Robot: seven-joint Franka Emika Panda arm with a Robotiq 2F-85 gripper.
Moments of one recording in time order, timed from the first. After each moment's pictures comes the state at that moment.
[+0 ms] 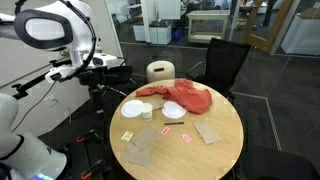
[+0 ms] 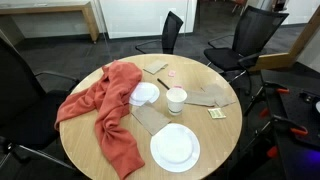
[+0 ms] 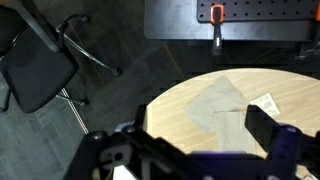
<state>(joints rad) -0.14 -0.58 -0.02 -2.58 -0.33 1.82 -0.06</state>
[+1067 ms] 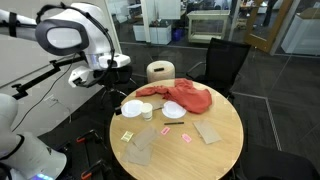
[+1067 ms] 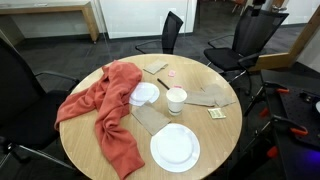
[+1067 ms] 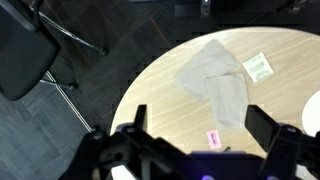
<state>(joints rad) -0.12 -0.45 -0.05 -2.53 -0.29 2.01 0.01</state>
